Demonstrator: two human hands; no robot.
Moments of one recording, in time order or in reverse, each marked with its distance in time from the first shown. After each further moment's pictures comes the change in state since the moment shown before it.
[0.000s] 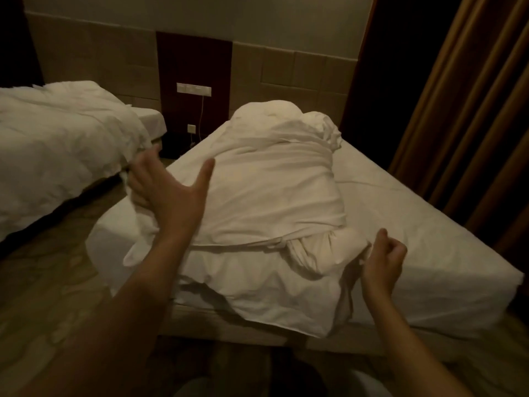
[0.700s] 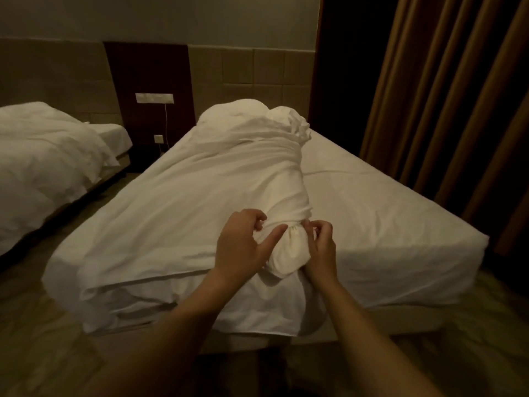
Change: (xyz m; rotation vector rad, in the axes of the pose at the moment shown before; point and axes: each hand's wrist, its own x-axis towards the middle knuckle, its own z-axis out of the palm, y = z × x) left_hand -0.128 0.019 0.086 -0.239 -0.491 0.562; right_hand -0.011 0.018 0.032 -0.178 -0.409 -0.119
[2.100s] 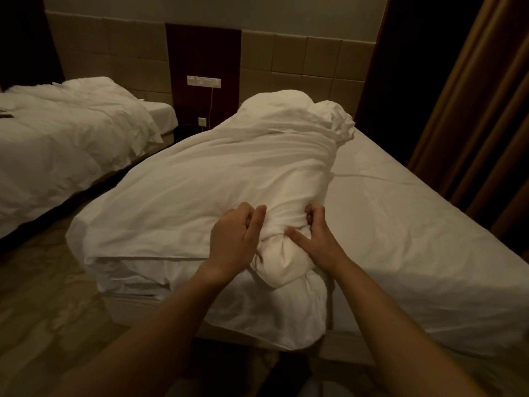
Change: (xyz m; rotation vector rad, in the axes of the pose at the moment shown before) left_hand 0.003 -0.010 0.013 0.152 0.017 -0.228; right_hand 0.081 0.018 -0.001 -0.159 -0.597 -0.333
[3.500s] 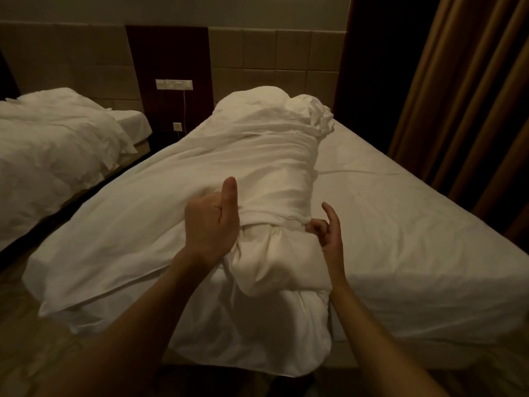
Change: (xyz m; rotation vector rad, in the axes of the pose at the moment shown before) left_hand 0.066 0.023 -0.003 -0.149 0.088 0.076; right_hand 0.004 0.030 0.004 0.563 0.464 0.052
